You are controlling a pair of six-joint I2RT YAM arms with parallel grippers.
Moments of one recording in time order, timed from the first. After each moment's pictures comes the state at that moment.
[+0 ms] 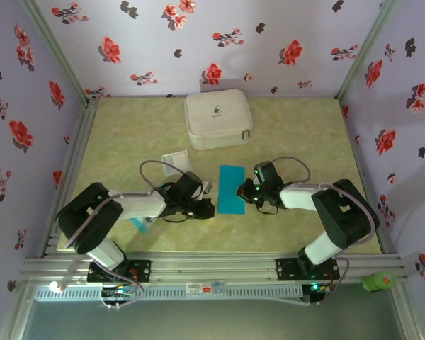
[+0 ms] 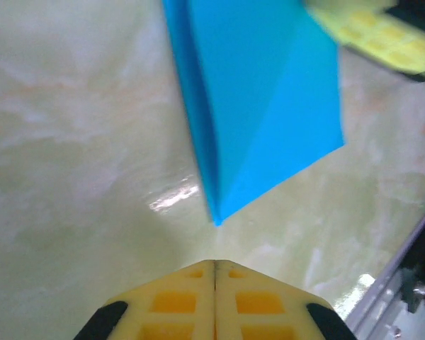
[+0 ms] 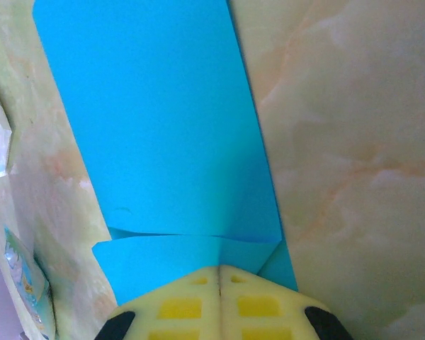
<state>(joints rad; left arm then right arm) -0.86 1.58 0.67 -0.01 0.39 -0.73 0.50 1.57 0.55 0.09 -0.37 1.00</state>
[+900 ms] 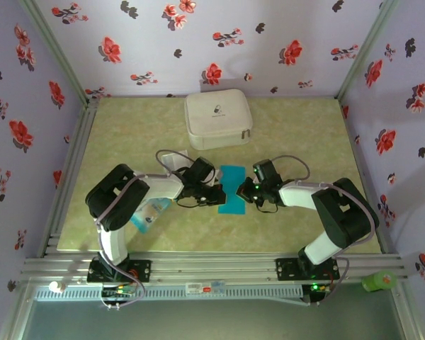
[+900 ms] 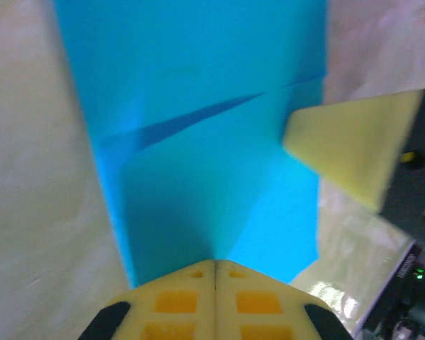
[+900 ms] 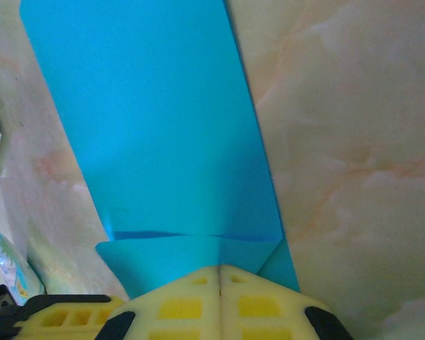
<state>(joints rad) -0.81 1.87 0.95 -0.06 0.49 -0.76 0.51 1.57 0.59 0.03 -0.36 1.00</state>
